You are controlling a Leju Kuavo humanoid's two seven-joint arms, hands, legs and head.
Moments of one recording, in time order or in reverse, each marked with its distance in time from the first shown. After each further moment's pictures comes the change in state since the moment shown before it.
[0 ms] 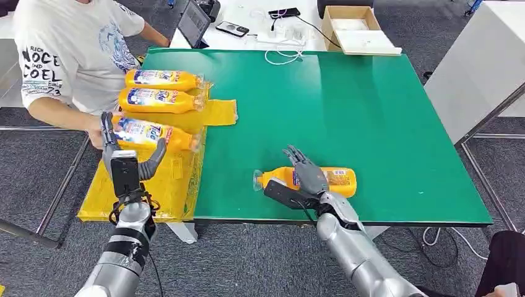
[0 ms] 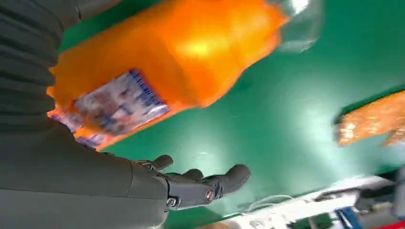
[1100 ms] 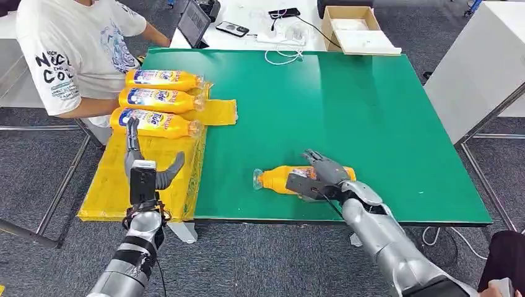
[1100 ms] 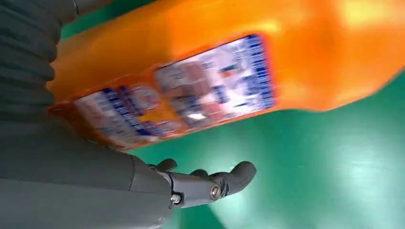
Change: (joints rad) left arm 0.031 -0.005 -0.084 0.026 -0.005 -0.049 0.000; right arm -0.102 -0.154 0.049 0.069 -0.030 0.241 0.052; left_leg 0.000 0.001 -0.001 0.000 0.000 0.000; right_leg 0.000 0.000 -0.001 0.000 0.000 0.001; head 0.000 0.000
